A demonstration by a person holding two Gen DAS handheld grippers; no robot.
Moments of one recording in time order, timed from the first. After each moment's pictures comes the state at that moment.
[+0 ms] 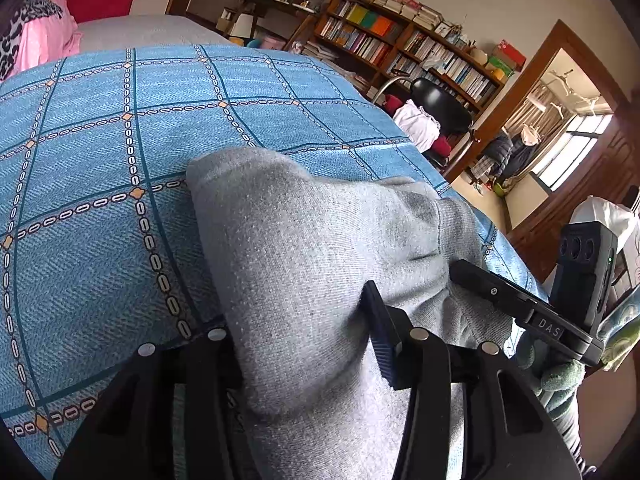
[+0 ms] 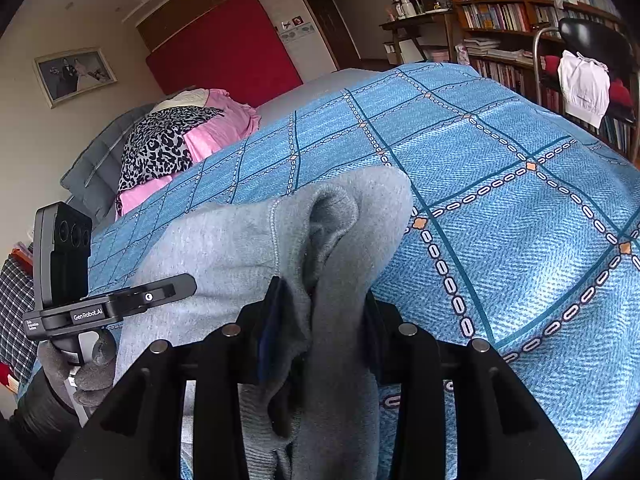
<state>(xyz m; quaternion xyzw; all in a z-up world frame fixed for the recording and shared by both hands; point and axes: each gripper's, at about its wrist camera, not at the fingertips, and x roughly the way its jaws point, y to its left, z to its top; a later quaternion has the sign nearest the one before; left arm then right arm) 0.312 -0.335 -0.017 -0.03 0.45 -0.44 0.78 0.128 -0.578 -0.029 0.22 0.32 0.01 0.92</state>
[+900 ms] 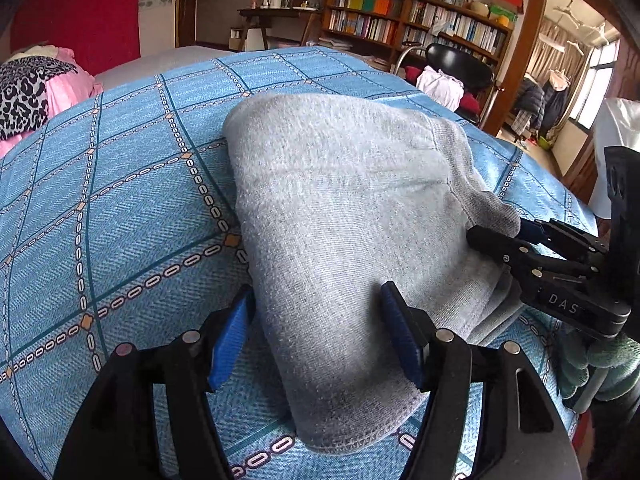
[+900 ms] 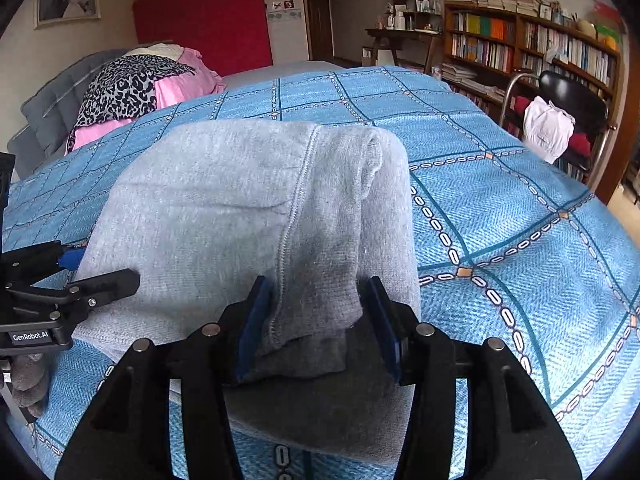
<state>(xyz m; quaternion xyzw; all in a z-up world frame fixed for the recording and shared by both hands) 0.219 -0.298 -0.033 0.10 0.41 -0.38 0.83 0.084 -0.508 -0.047 0.09 0.36 -0.09 0.92</state>
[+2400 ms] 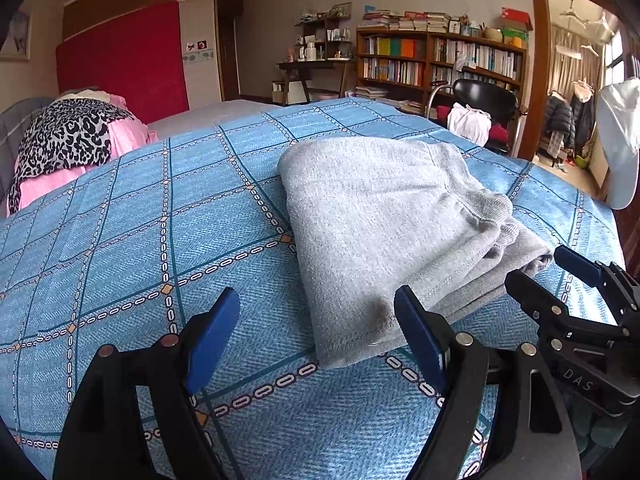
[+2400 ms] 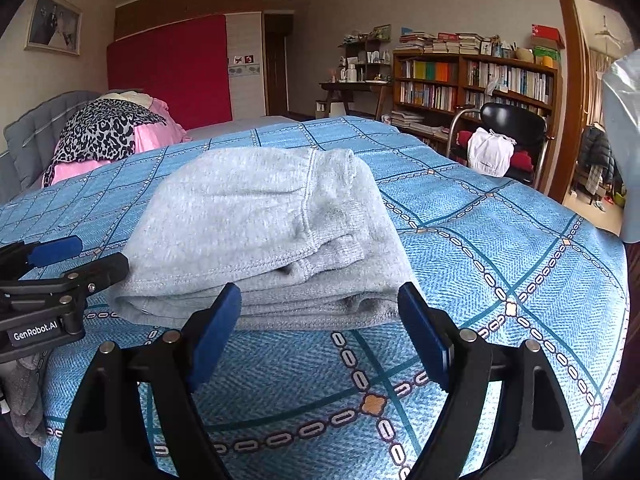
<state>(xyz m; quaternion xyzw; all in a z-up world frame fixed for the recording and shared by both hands) 0.148 -0.257 -0.009 0.12 0.30 -0.30 0.90 -0.011 -0.430 -0.044 0.08 0.26 -0.19 0.94</state>
